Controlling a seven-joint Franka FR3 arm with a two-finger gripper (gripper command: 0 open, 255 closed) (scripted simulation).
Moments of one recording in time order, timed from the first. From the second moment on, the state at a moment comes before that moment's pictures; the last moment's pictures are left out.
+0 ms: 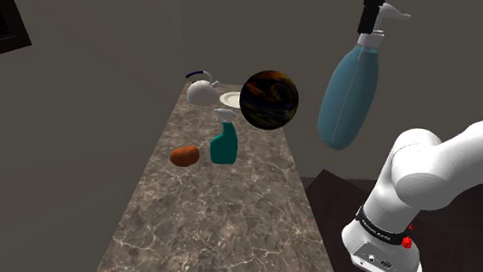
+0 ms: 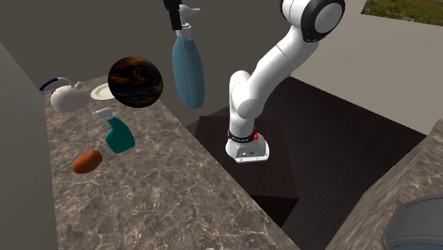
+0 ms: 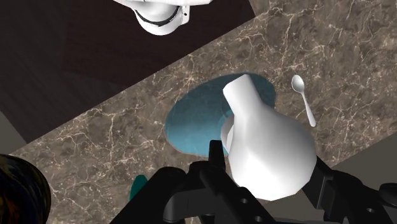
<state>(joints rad) 0.16 -0.76 0.12 -1.82 0.27 1.04 0.18</state>
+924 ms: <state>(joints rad) 0.16 -0.59 -0.06 -1.65 0.13 1.00 -0.02</state>
